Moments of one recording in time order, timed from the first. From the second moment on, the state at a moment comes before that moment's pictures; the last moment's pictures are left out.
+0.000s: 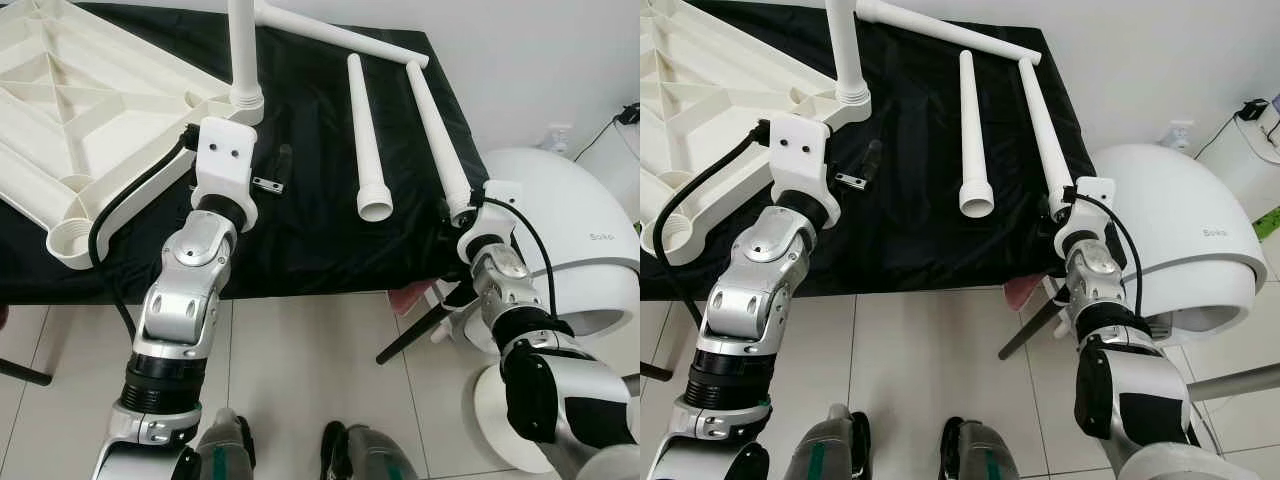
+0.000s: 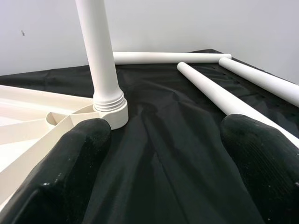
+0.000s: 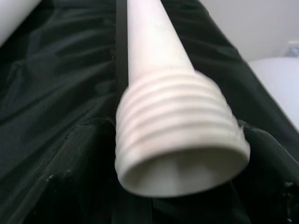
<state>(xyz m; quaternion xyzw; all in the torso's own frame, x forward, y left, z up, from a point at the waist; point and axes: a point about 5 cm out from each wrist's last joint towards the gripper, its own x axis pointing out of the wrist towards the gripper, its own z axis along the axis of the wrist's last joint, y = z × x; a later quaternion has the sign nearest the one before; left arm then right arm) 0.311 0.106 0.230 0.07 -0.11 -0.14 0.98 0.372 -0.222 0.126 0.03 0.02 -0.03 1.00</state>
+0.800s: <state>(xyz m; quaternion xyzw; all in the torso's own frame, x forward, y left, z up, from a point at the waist) 0.311 0.106 0.229 0.07 -0.11 -0.14 0.98 0.372 -0.225 0.127 0.04 0.01 -0.05 1.00</state>
